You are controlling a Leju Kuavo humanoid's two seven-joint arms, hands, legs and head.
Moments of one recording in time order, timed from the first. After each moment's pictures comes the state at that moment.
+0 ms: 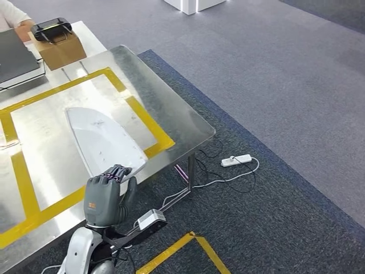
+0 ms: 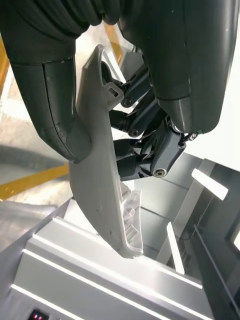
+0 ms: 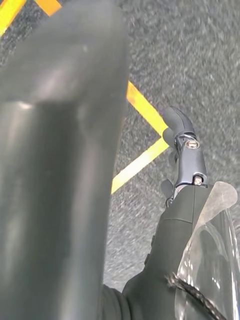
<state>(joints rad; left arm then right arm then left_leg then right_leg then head) 0.08 -0.07 -0.43 -1.71 -1.35 0.39 0.02 -0.02 0.13 -0.89 -0.27 0.77 -0.01 -0.27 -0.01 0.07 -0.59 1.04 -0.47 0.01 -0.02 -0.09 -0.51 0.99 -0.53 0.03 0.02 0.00</state>
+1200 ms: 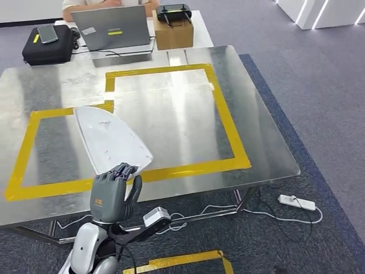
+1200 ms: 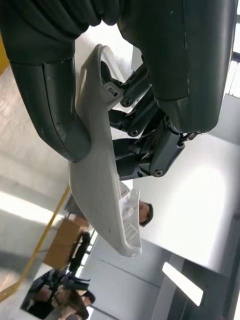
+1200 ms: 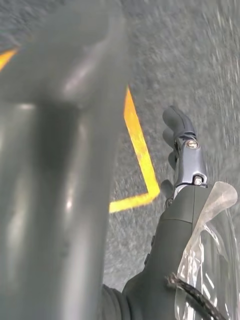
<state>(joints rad) 0.03 -0.07 -0.46 -1.65 -1.34 0.39 0.03 -0.02 0.12 -0.94 -0.28 0.79 0.01 -0.27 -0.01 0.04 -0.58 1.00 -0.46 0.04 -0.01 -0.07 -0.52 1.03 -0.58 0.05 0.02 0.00</state>
